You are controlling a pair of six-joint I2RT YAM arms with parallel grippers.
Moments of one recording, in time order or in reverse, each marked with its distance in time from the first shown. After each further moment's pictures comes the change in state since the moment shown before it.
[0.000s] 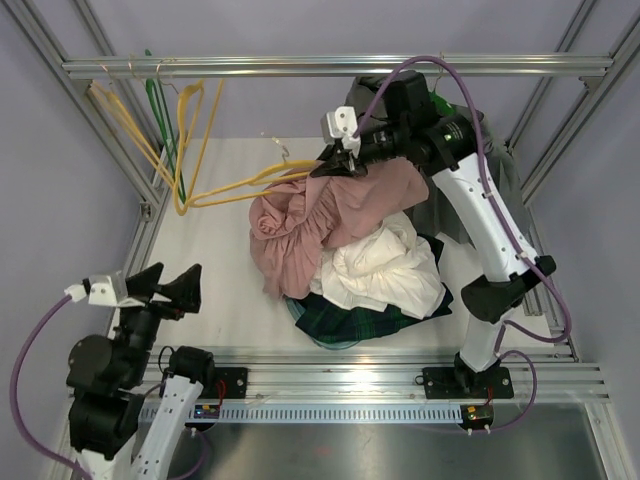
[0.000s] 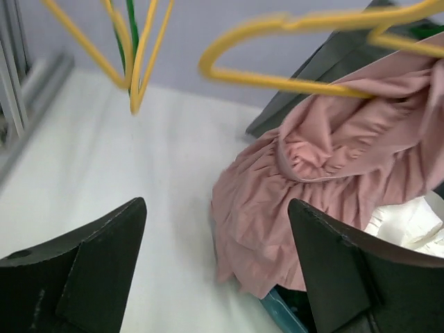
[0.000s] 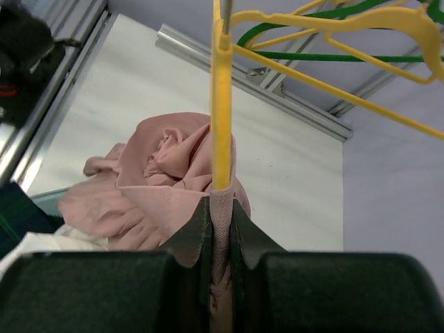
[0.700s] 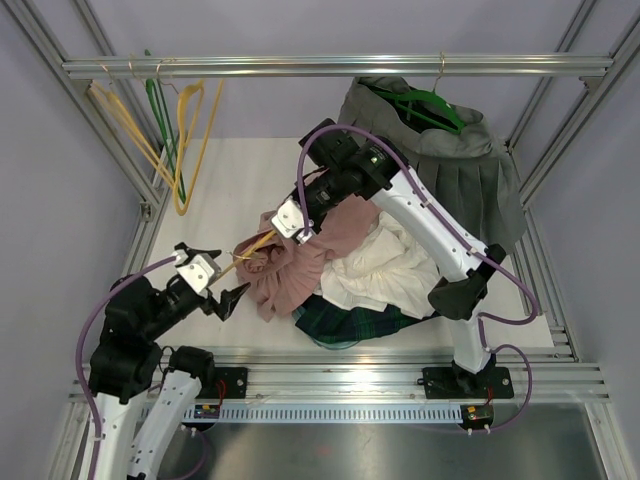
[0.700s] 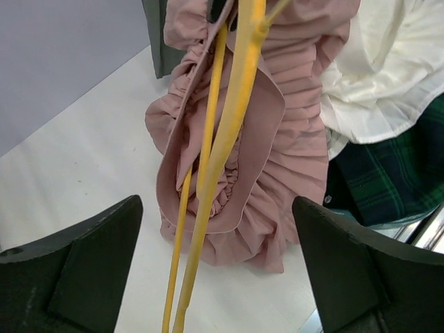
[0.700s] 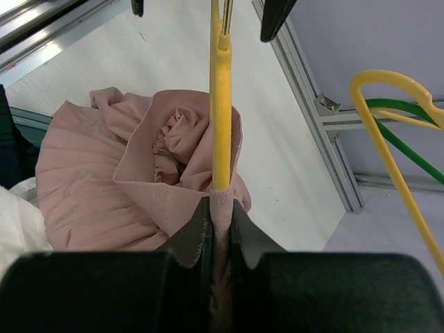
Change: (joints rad) left arm 0.000 0.204 -0.046 0.013 0.581 0.634; right arm 0.290 0.223 0.184 -0.394 0.215 -0.739
